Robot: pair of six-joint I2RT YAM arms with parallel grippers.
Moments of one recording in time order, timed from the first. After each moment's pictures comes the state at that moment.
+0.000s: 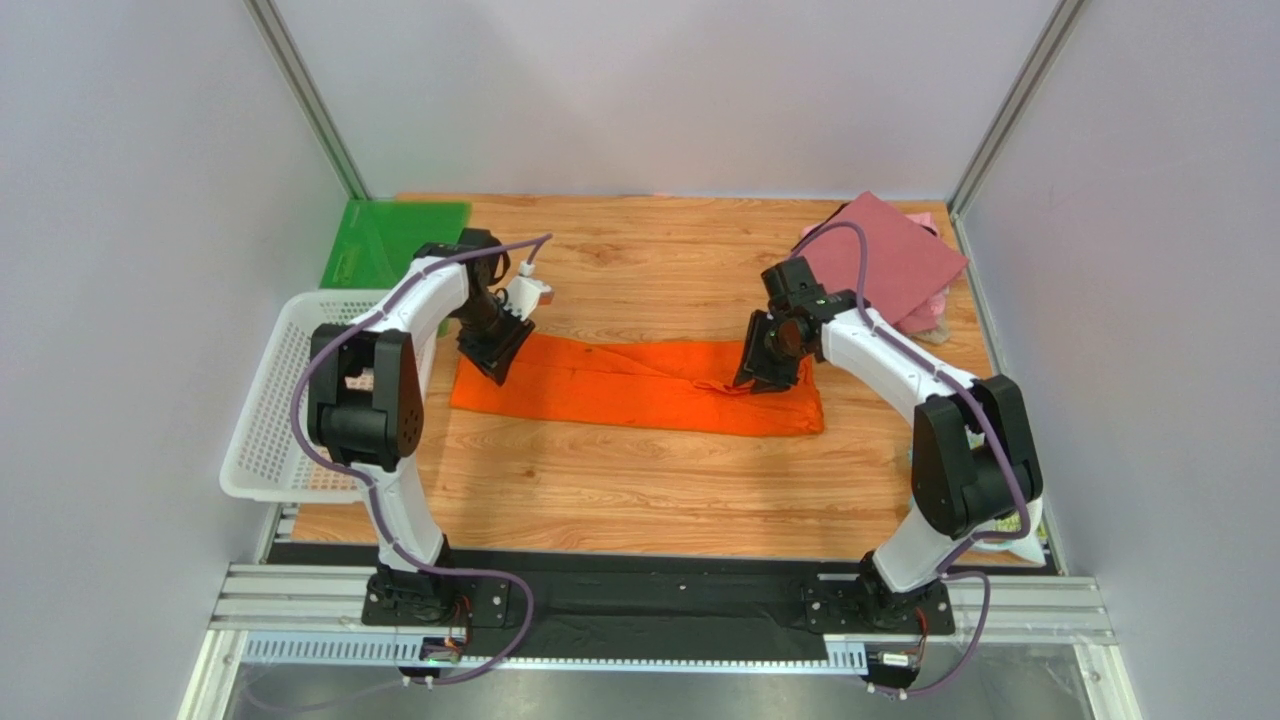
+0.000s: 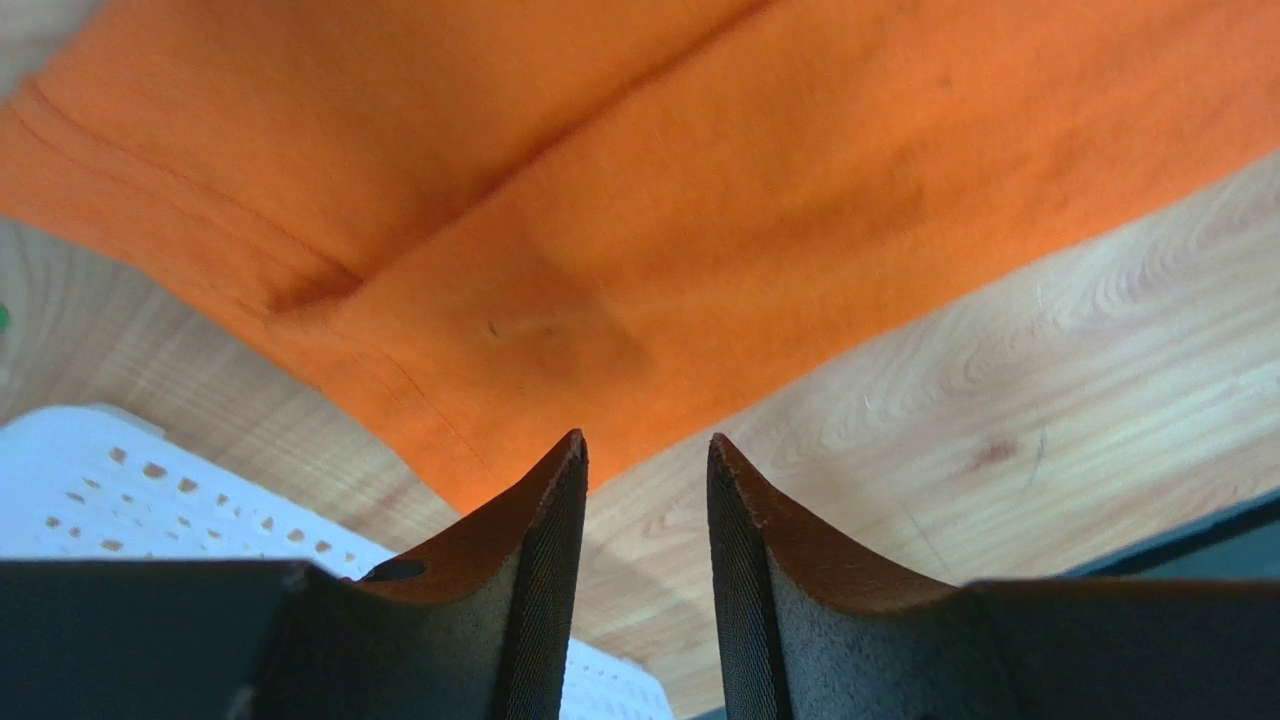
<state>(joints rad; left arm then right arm) -0.14 1.87 1.43 -1.04 0.17 0.53 0.36 1.63 1.17 -0.68 -0.13 0.63</state>
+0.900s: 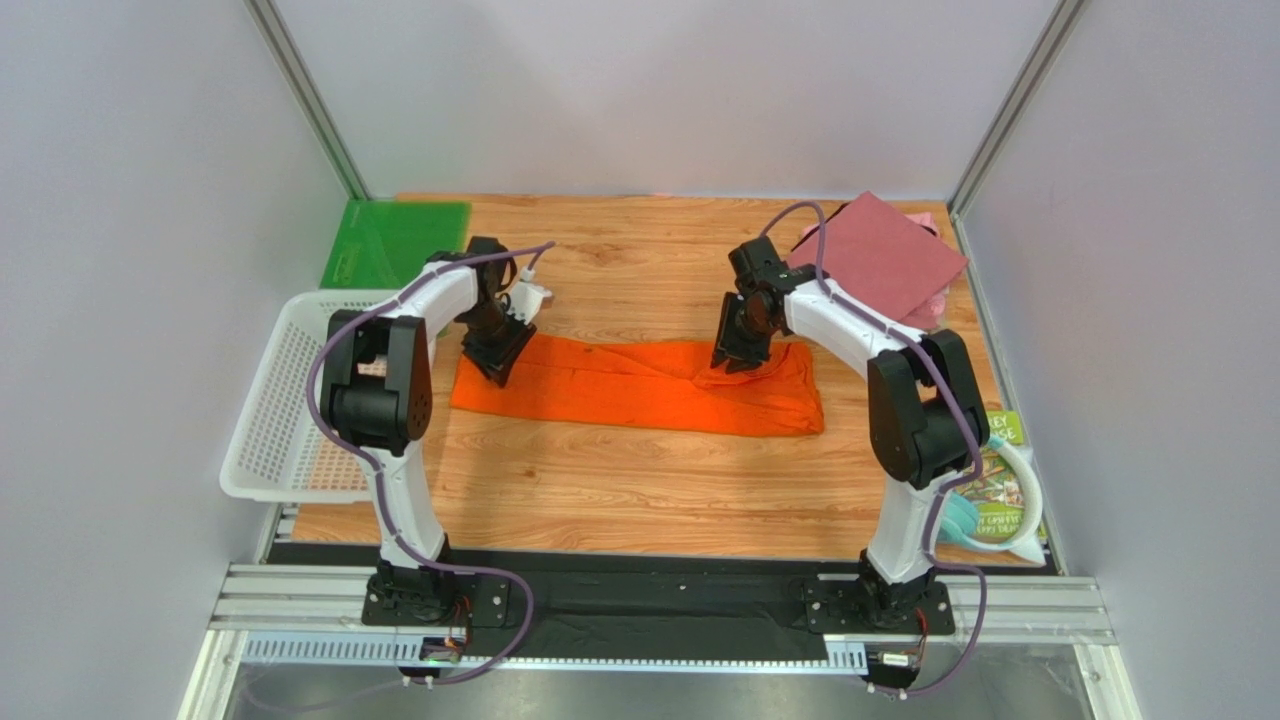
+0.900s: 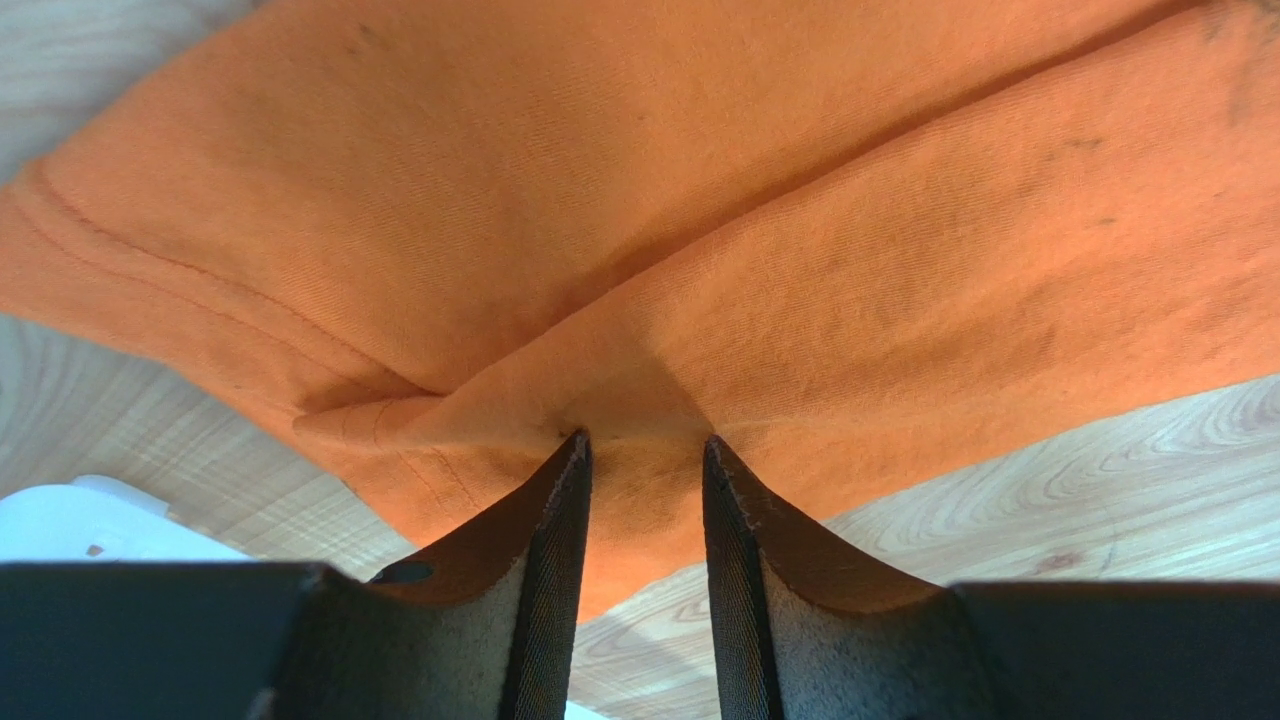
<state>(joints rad) -0.14 1.97 1.43 -0.92 0.11 0.47 0.41 1.87 1.38 -0.68 -0.12 0.63</state>
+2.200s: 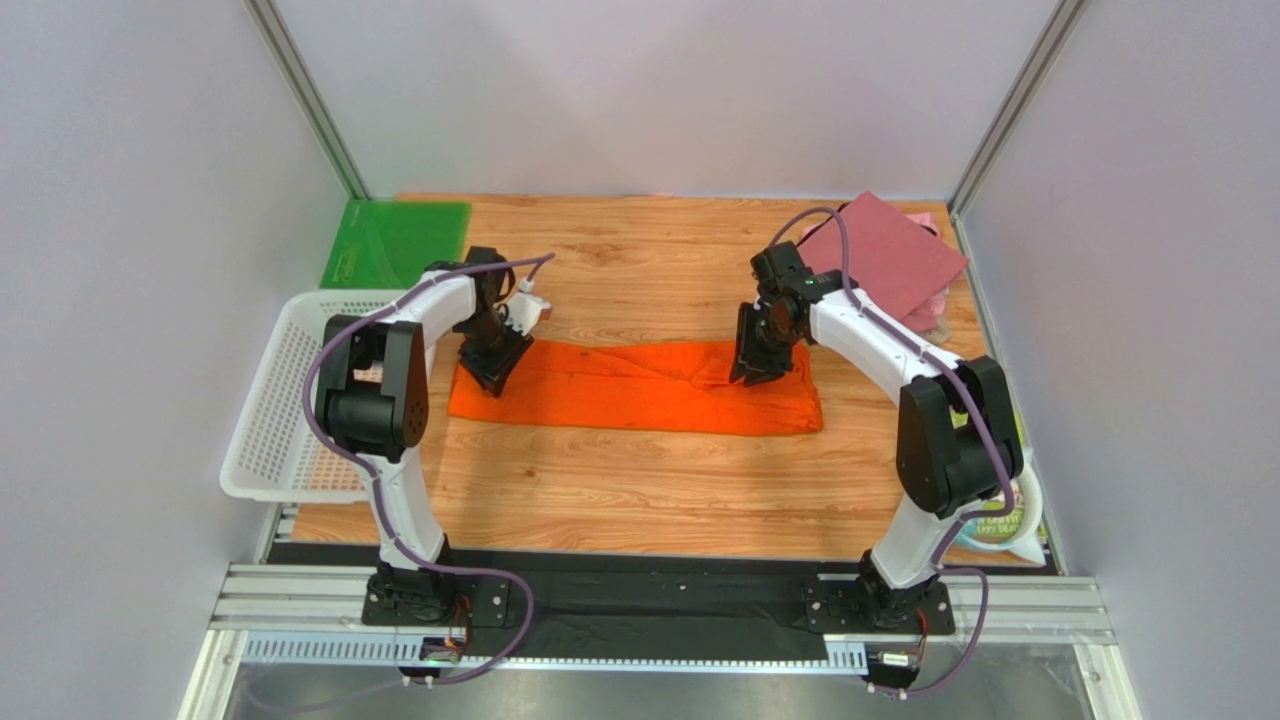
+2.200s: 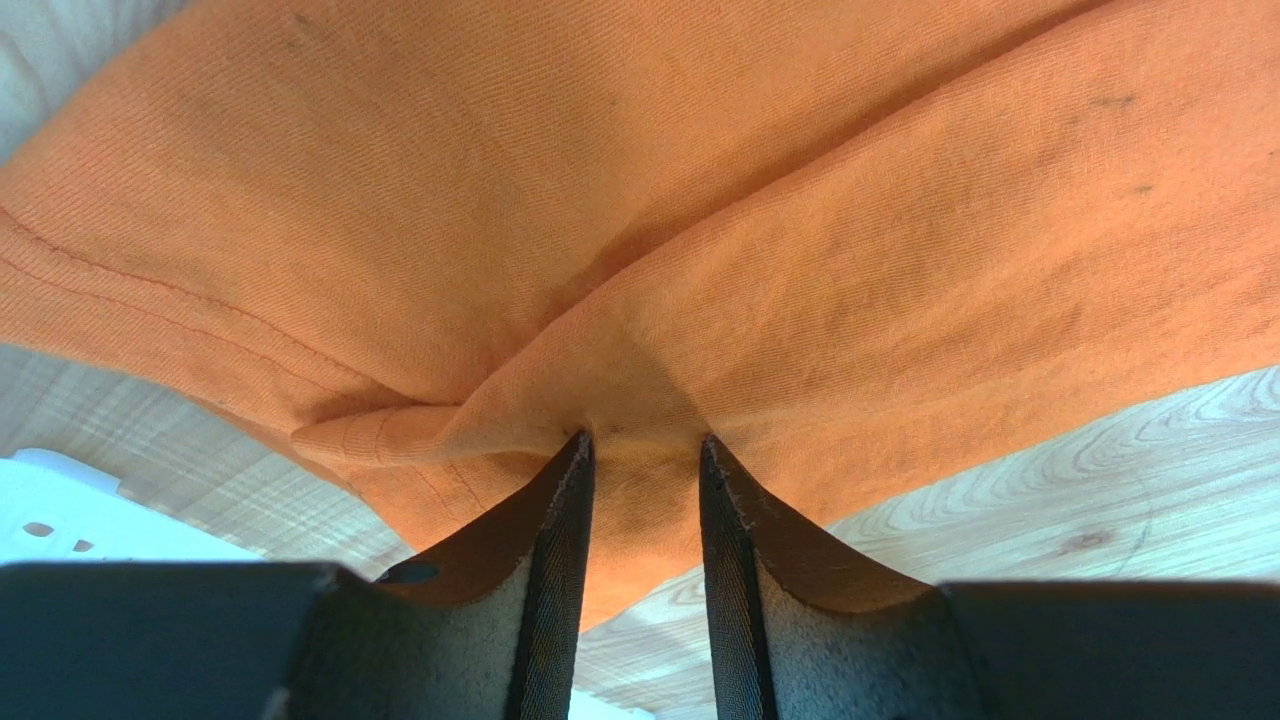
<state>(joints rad) -0.14 1.93 1.35 -0.90 0.09 0.50 0.37 1.73 1.31 -0.77 -0.17 0.50</state>
